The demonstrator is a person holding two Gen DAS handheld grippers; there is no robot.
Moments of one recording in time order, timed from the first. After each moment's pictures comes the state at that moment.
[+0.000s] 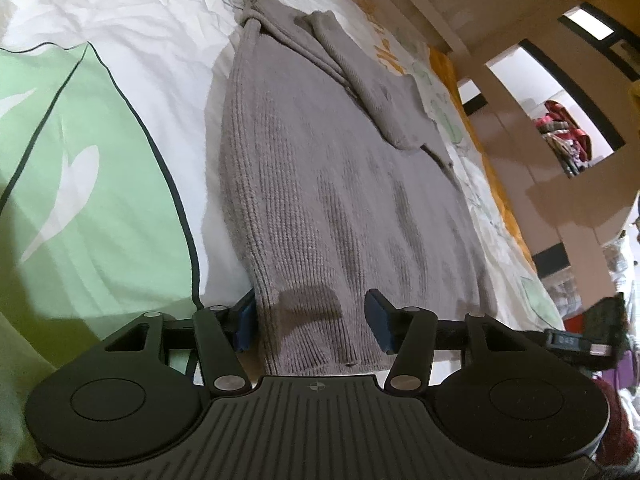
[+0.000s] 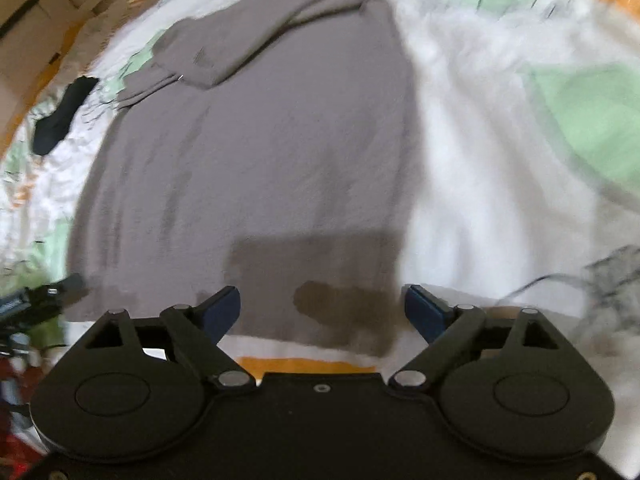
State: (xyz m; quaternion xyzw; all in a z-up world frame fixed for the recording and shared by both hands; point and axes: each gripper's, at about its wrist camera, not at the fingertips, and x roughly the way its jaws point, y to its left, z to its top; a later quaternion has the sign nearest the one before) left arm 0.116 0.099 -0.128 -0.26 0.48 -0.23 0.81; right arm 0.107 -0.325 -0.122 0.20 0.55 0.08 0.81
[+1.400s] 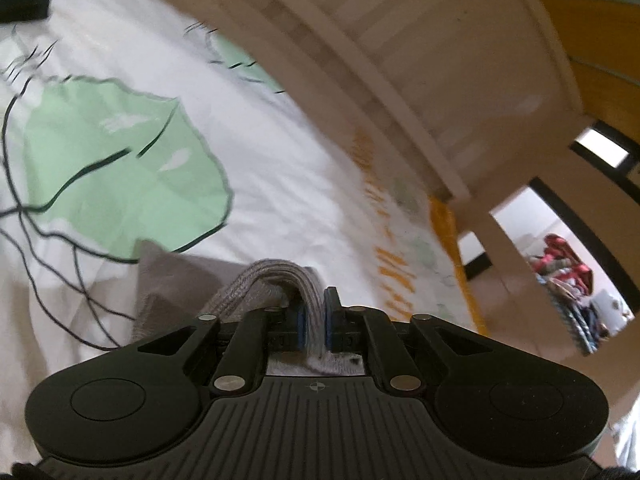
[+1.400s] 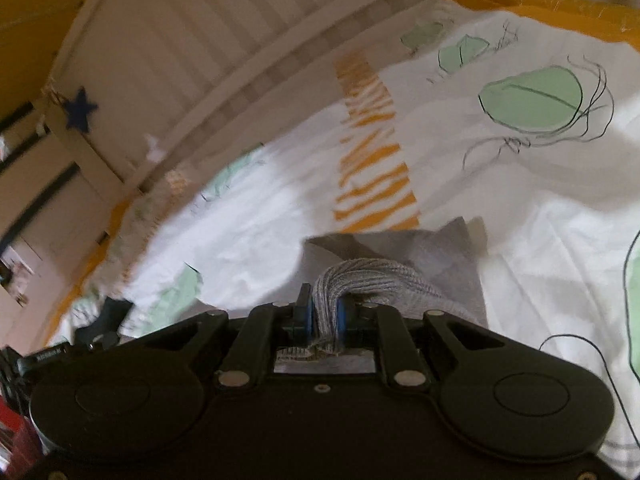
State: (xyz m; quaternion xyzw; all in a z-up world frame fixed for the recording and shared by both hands) left arm 0.393 0.086 -0.096 -0.34 0.32 -0.20 0.87; right arm 0.384 -0.371 -0.119 0.29 0.31 0.11 0.90
